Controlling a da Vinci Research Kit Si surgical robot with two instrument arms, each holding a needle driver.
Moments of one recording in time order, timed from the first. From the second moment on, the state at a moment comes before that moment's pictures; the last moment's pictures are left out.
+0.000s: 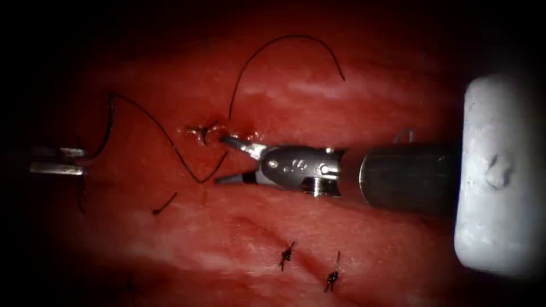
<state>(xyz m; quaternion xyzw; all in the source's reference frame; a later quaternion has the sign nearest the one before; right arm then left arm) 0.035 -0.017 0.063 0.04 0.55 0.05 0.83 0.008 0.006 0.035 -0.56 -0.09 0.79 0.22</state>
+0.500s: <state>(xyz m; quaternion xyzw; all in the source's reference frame) 0.034 -0.018 0.062 0.05 0.55 0.06 0.83 0.008 0.006 0.035 -0.57 -0.09 0.79 0.22</state>
